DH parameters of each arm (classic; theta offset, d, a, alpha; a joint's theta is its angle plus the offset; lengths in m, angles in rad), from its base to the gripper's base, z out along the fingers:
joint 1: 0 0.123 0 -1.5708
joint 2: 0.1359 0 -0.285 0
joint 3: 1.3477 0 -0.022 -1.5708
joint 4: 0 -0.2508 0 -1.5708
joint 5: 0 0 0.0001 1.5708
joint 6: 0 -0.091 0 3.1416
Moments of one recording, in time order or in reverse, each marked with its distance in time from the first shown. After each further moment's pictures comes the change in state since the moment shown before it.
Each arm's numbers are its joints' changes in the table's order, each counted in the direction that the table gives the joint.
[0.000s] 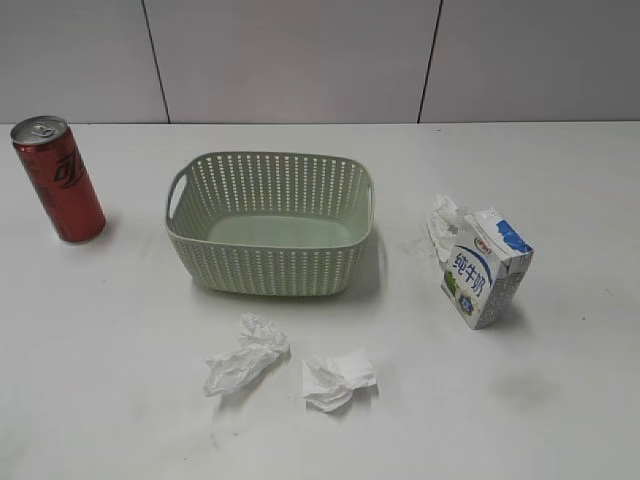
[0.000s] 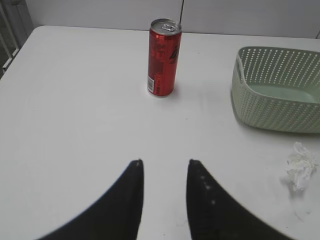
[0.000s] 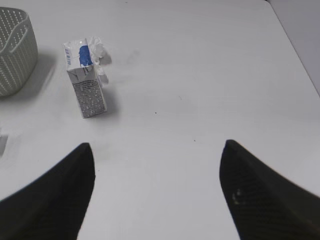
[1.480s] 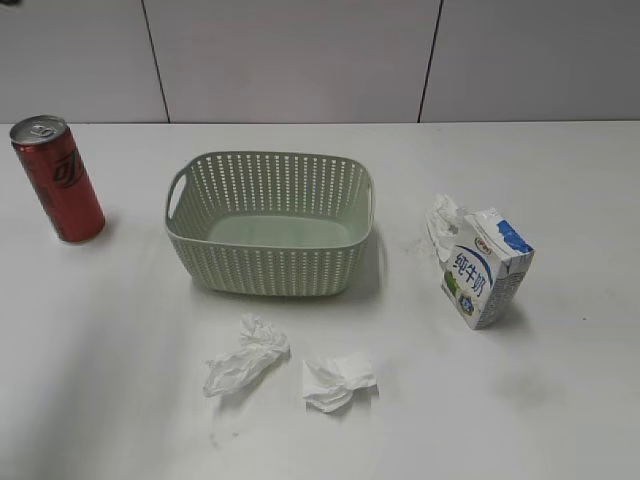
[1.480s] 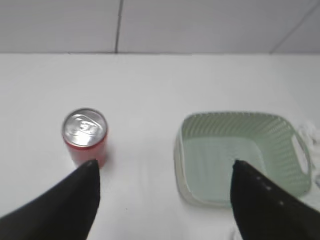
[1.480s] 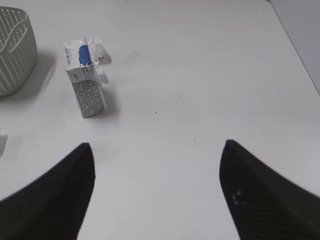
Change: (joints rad) left arm -0.210 1.299 -0.800 0.100 0.126 -0.019; right arm 0.000 0.000 0.000 0.000 0.000 0.000
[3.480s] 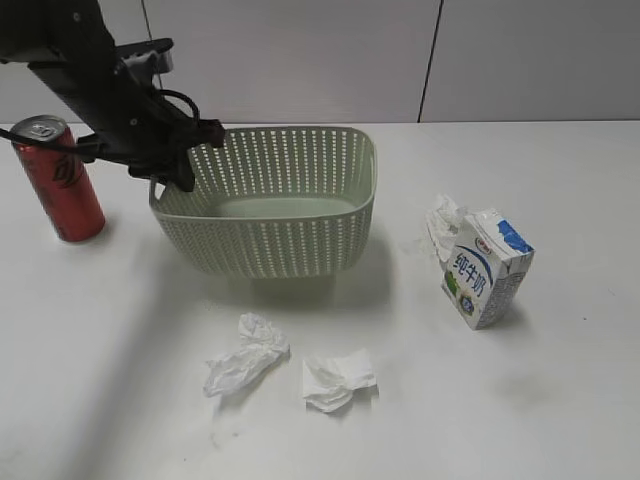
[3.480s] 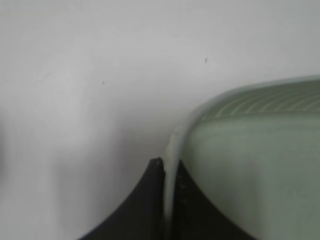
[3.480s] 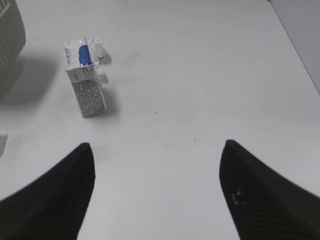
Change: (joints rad) left arm -0.151 0.662 -0.096 -0.021 0.237 0.190; right arm 0.000 0.000 0.000 0.000 0.000 0.000
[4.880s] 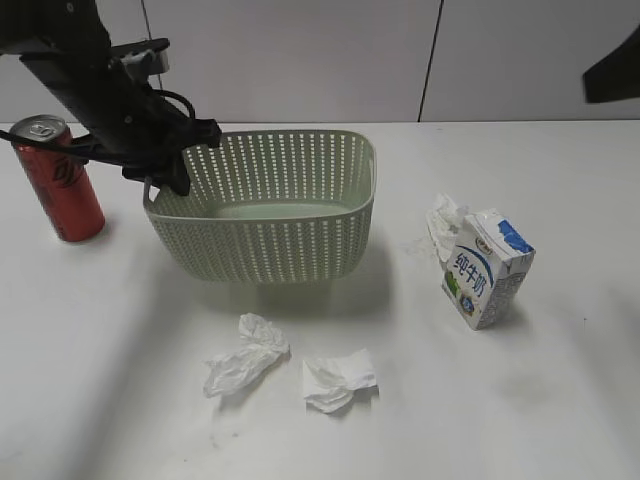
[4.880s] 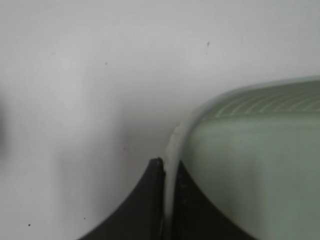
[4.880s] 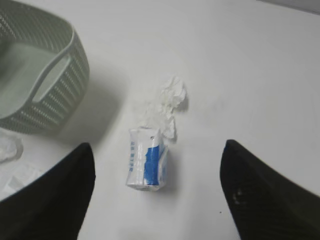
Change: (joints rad) left arm 0.000 -0.016 0.000 -0.001 -0.057 0.014; right arm 0.129 1.272 -0.644 -0.292 0.214 0.360
